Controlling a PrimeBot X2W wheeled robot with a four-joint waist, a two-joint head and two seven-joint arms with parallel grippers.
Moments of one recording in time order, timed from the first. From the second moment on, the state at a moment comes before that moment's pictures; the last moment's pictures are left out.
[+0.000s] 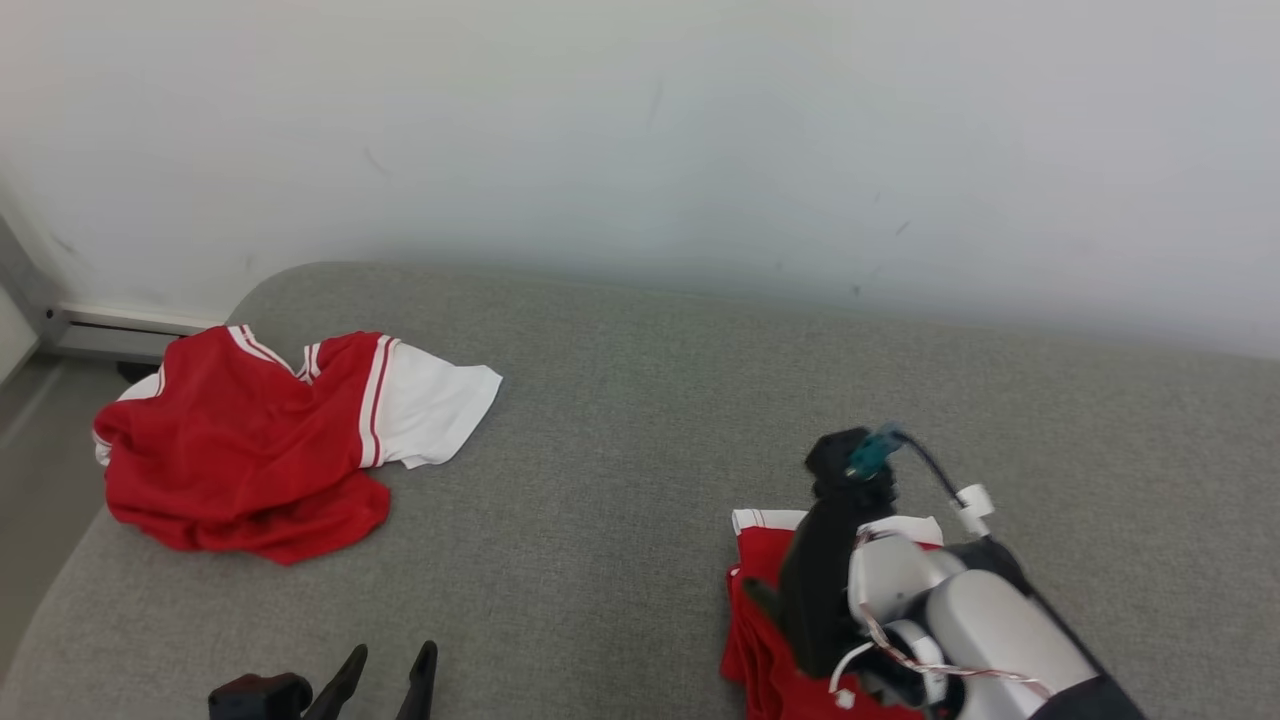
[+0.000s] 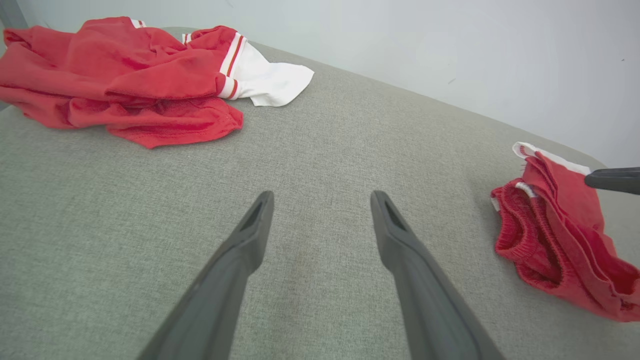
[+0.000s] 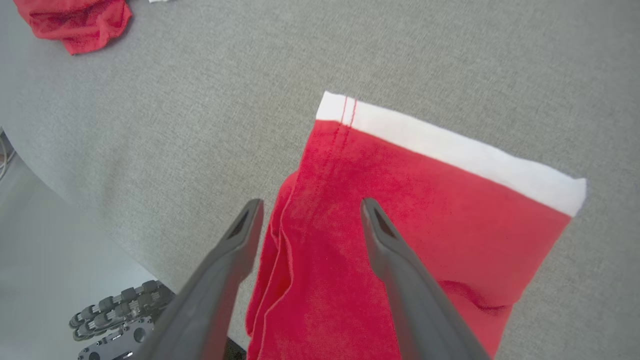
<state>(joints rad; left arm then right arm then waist) 0.00 0.28 -0.45 0.19 -0.54 0.10 -0.04 -0.36 -0.07 0.43 0.25 0.48 -0.12 0.85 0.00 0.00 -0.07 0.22</state>
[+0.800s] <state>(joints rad) 0.01 0.29 -0.46 0.16 -0.53 0.10 -0.03 -0.10 -0.11 0.08 0.15 0.32 -0.12 0.83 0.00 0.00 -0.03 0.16</state>
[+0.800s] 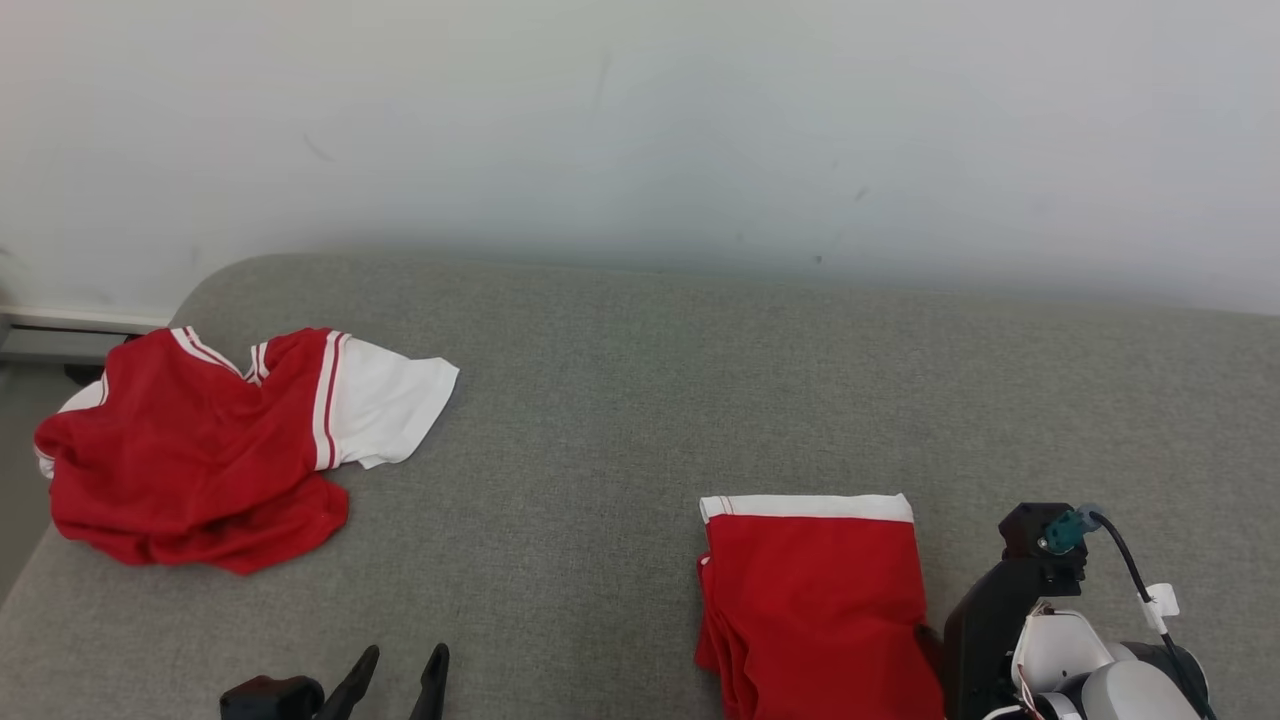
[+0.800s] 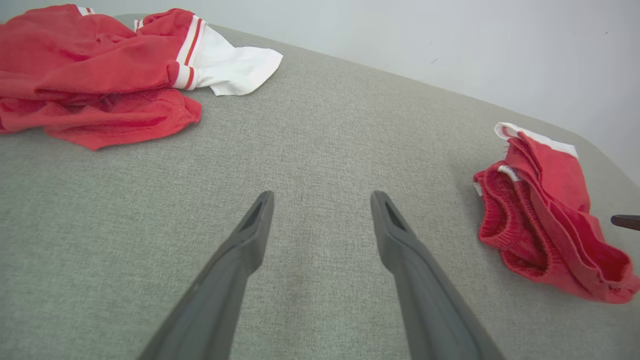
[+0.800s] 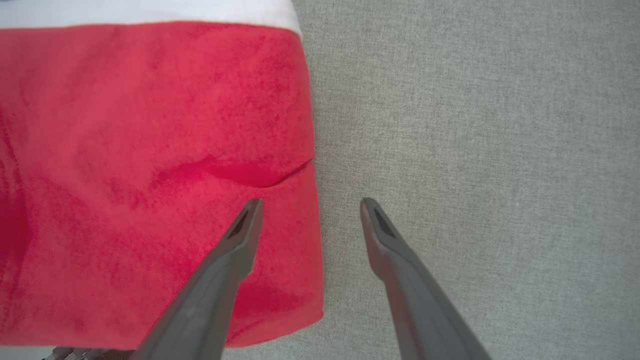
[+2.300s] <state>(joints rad) -0.03 0.29 -0.46 0.15 -0.52 0.10 0.00 -0.21 -0.06 -0.05 0.37 0.29 -0.12 0.78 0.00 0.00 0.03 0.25</state>
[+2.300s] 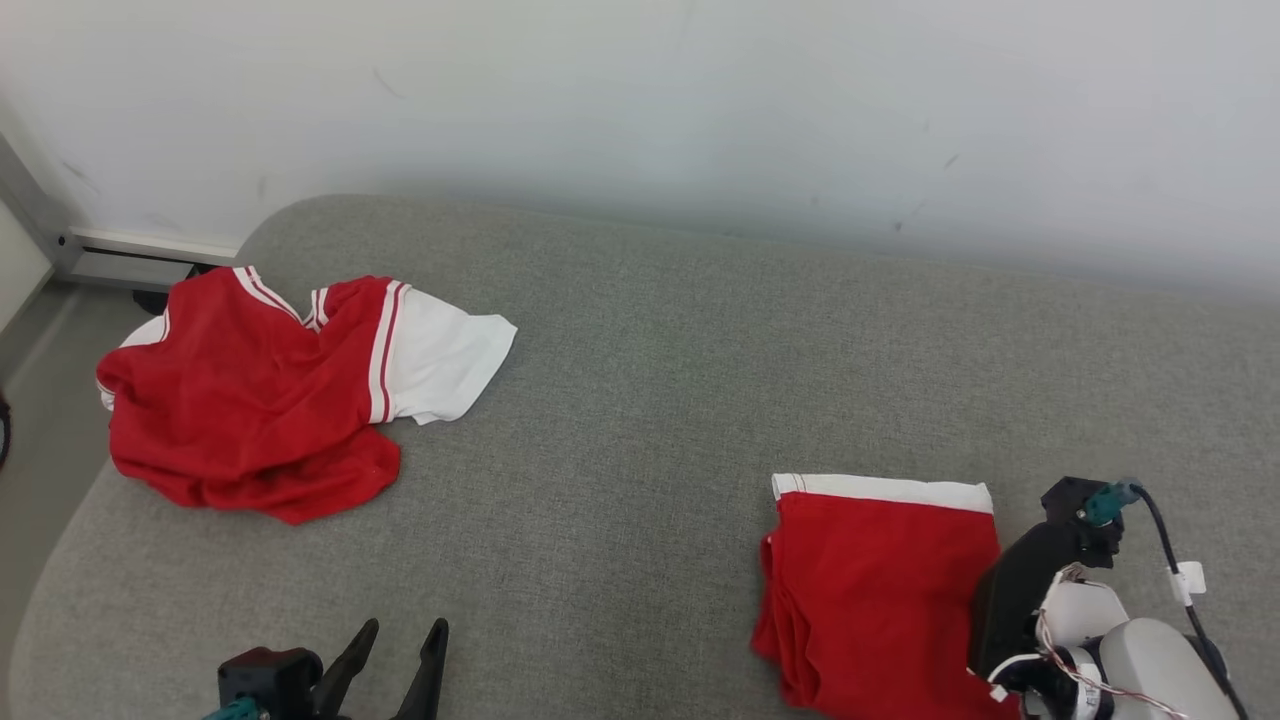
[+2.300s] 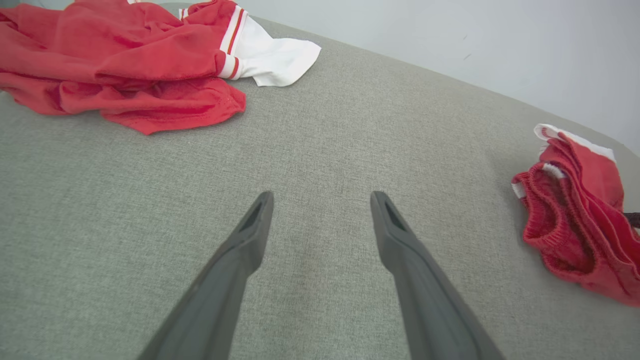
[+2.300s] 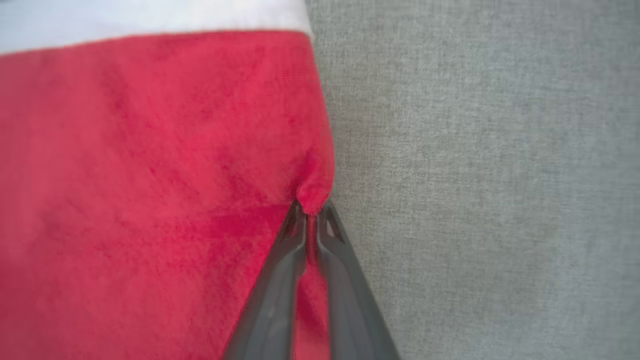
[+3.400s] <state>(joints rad) -0.01 0.32 -0.44 0.11 -0.53 0.10 -0.01 -0.31 -0.40 -0.16 0.35 0.23 -0.07 0.70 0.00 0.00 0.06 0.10</state>
